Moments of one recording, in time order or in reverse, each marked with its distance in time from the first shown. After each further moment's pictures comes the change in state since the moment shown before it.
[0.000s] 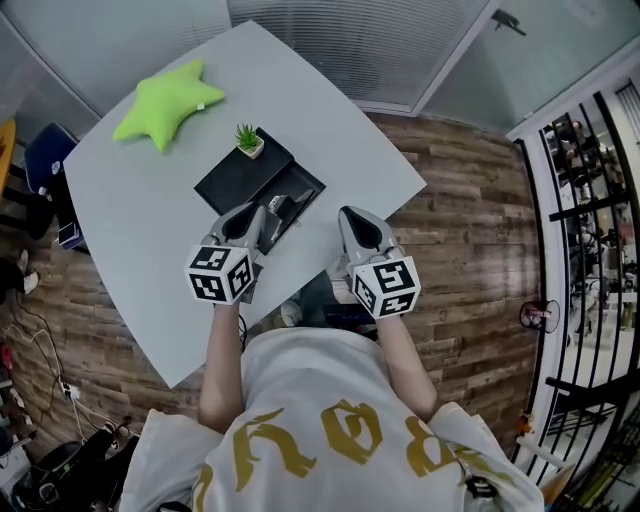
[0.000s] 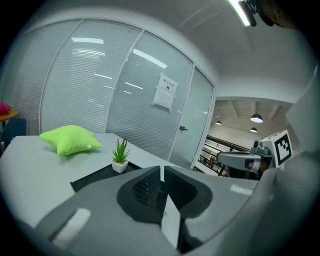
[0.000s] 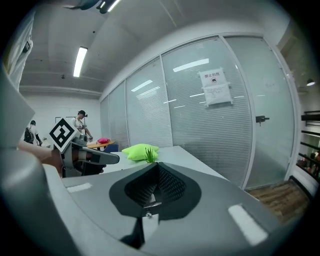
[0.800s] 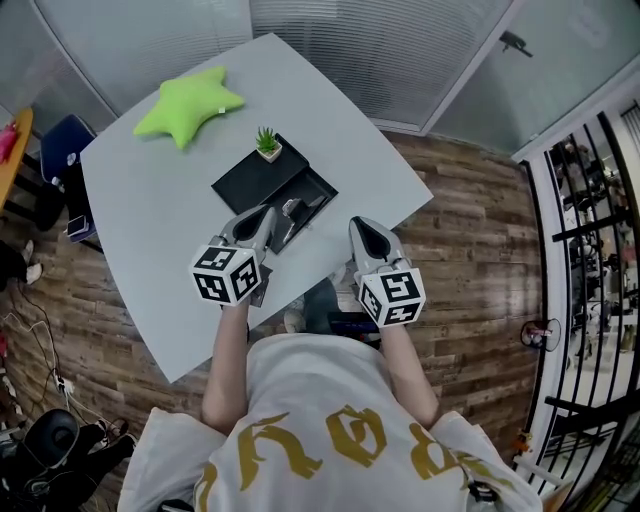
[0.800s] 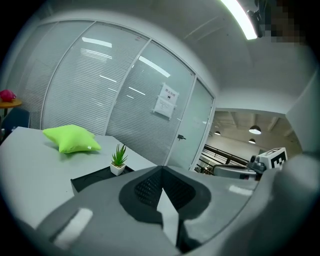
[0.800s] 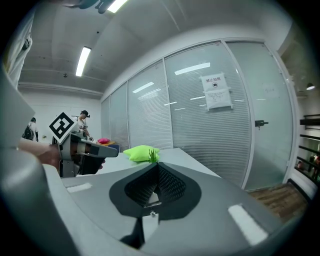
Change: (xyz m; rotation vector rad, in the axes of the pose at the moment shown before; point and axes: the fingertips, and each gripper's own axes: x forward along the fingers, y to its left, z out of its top) left arm -0.031 -0.010 0.017 -0.076 -0.084 -0.035; right arm -0.018 0.019 0.004 -0.020 -0.020 -0.015
